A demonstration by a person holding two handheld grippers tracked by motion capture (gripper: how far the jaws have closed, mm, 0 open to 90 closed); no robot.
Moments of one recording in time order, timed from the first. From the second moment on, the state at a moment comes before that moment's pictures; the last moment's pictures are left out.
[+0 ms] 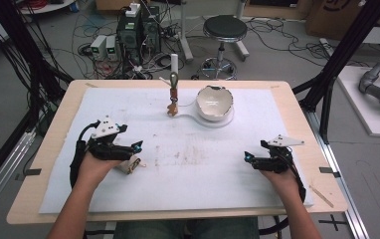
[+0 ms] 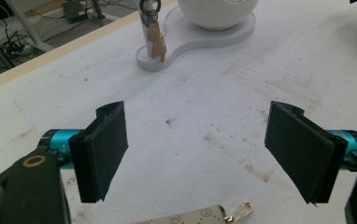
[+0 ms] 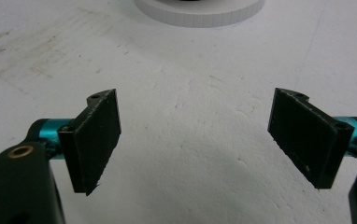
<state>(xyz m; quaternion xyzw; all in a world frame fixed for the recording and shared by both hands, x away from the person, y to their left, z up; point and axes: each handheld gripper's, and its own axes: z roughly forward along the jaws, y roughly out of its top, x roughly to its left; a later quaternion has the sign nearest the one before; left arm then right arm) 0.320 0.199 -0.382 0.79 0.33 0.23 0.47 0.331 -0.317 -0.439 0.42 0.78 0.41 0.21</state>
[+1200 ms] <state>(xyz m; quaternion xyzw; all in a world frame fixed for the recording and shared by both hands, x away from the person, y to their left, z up) 0.321 0.228 -0.400 0.76 0.36 0.21 0.50 0.334 -0.324 -0.439 0.44 0.77 0.41 0.21</state>
